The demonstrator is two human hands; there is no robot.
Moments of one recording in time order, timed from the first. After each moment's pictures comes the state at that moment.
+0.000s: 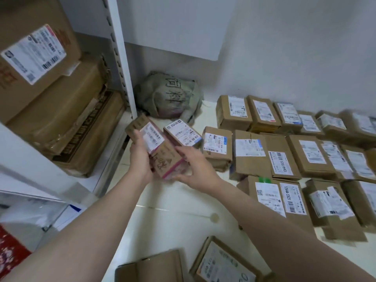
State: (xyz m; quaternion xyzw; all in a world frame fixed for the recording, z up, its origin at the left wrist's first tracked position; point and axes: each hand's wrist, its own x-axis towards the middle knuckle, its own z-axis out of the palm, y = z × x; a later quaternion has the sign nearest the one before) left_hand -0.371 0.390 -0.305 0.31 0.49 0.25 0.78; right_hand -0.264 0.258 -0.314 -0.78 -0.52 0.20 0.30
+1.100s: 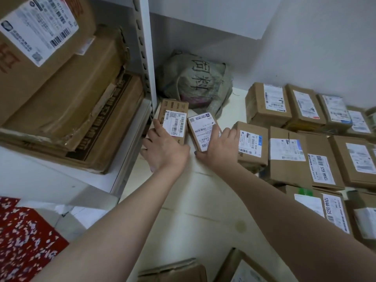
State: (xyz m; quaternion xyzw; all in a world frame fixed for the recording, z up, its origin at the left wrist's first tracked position) left_hand -0.347 0.422 -0.327 0.76 0.62 0.05 0.20; right_hand -0.237 0.348 -0.348 -0.91 -0.39 0.02 -0.10
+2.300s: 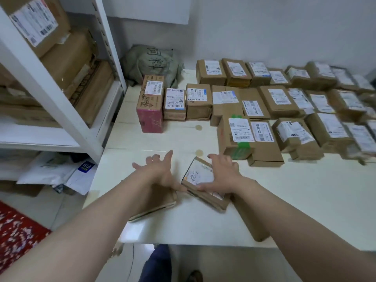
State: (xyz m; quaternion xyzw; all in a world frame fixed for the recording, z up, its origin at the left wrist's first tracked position) left_hand -0.486 0.201 -0.302 0.86 0.35 -0.31 0.20; right_hand -0.362 0.035 -0.327 -0.89 -0.38 0.25 0.01
